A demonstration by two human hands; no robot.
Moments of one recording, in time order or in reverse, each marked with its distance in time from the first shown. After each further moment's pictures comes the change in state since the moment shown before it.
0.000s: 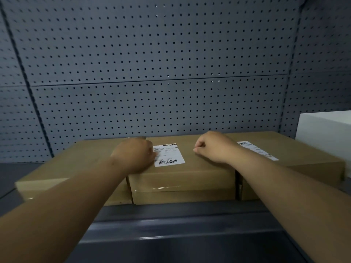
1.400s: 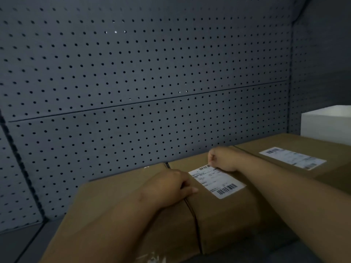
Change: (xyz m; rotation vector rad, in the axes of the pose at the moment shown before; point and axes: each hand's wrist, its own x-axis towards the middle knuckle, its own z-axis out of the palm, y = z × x) left_hand 0.039 -0.079 0.026 -0.293 -0.095 0.570; right_hand 0.087 -0.069 0.043 0.001 -0.061 0.345
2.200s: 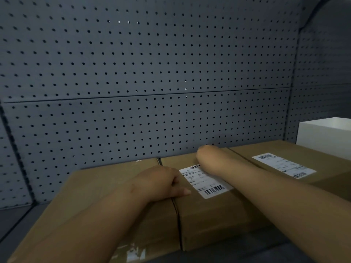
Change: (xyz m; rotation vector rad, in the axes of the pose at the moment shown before) left_hand 0.001 0.015 -0.006 -0.036 -0.118 -0.128; right_hand 0.024 -0.005 0.014 -0.515 0.071 -0.136
